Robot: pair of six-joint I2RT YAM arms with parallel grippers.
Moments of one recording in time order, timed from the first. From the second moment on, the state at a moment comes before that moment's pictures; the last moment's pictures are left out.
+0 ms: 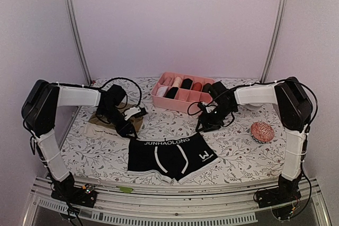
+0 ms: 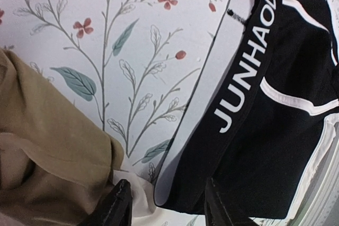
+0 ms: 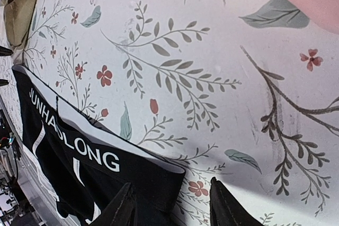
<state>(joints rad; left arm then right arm) -0.42 1.83 1.15 -0.65 0.44 0.52 0.55 2.02 1.37 -0.58 -0.44 0.29</state>
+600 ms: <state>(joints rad) -0.42 1.84 1.10 -0.65 0.44 0.45 0.55 2.07 1.39 -0.60 -0.44 0.23</state>
